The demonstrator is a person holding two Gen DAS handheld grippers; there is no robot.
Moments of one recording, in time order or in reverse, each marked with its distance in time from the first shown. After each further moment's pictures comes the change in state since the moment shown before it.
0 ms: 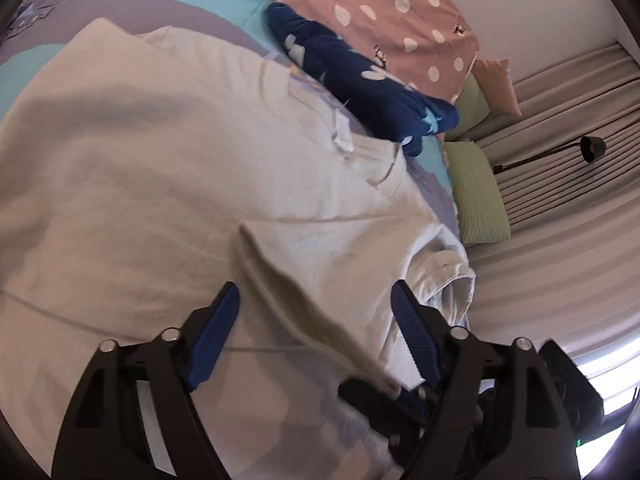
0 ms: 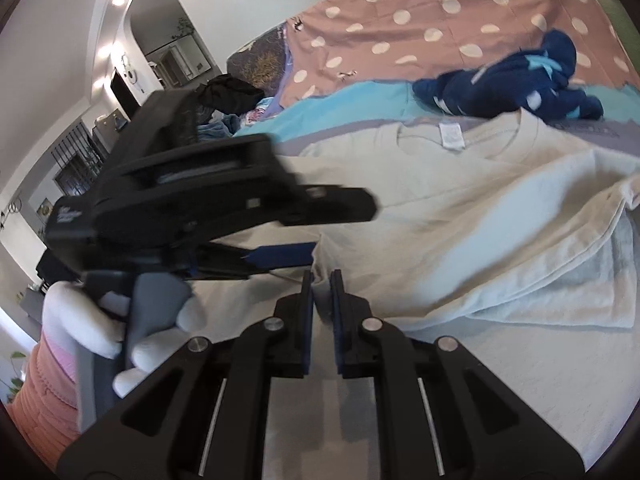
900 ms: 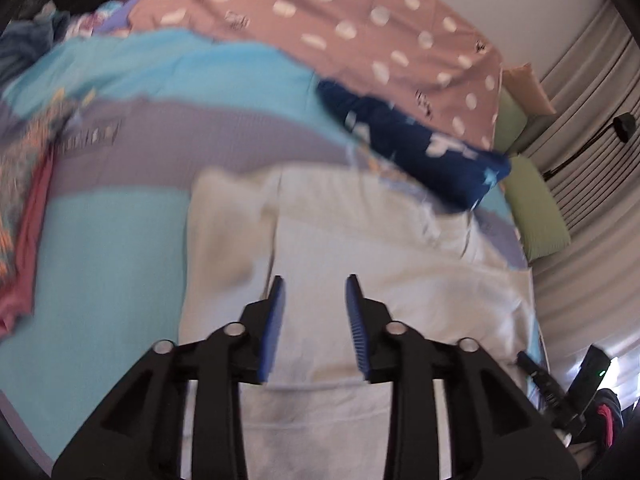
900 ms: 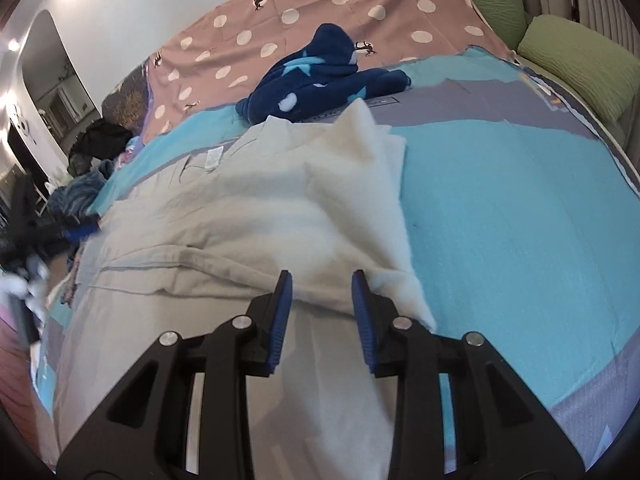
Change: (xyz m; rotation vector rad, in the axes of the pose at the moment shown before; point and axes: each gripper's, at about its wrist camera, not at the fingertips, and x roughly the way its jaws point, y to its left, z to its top) left arm -0.065 0.038 0.052 0.158 -0.131 0.292; right arm -0.098 -0.138 -0.025 0.235 -0.044 -0.388
